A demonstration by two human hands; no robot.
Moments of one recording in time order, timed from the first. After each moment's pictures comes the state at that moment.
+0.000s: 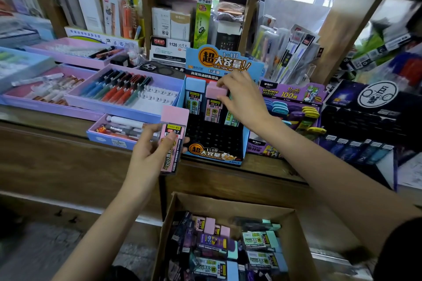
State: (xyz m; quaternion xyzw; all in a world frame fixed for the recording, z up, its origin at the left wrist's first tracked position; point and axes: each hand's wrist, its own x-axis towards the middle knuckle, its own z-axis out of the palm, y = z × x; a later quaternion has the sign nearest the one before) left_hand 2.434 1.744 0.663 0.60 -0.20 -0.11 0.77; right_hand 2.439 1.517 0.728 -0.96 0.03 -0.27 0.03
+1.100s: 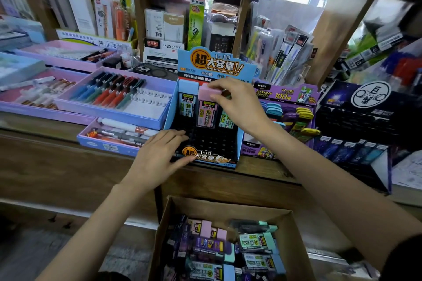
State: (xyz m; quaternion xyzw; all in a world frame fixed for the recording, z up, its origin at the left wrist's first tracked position) left_hand 2.474 1.726 0.642 0.85 -0.47 0.09 0.21; right_hand 2.423 1.529 0.737 -0.93 0.04 -0.28 0.22
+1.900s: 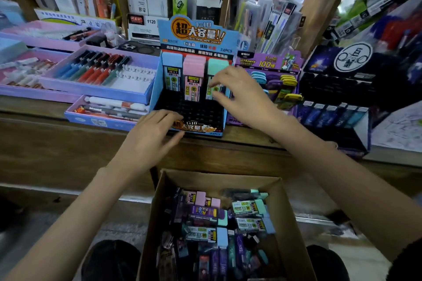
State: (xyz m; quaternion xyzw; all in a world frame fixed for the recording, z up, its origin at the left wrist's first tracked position) left_hand 2.436 1.731 0.654 0.83 -0.50 0.12 0.23; right_hand 2.349 1.527 0.728 -0.97 -0.02 -0.22 0.11
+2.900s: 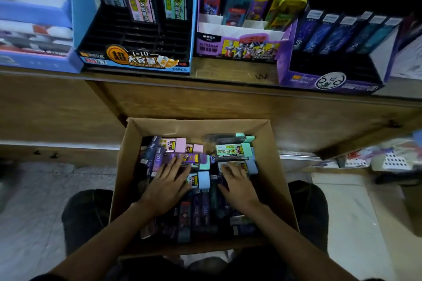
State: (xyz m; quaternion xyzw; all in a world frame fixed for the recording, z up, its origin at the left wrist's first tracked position) left_hand 2.323 1.724 0.419 0.82 -0.52 -0.23 0.00; right_hand 2.175 1.552 0.403 -0.93 0.25 0.16 0.21
